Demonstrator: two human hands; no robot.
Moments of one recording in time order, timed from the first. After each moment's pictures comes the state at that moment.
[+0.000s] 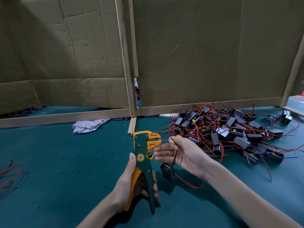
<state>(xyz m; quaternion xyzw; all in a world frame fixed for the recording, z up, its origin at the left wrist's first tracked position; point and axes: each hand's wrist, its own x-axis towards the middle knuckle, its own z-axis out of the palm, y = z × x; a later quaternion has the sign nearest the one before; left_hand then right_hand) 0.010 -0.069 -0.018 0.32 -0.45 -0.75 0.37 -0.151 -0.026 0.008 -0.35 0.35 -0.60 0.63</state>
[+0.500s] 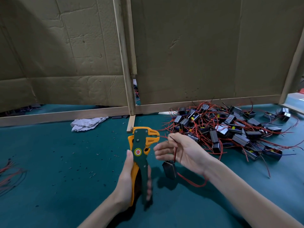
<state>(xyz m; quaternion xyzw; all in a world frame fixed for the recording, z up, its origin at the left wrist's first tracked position) 0.025 -0.068 -0.052 0.28 -0.53 -0.74 0.30 -0.154 -0.029 0.004 -0.37 0.36 -0.59 0.61</state>
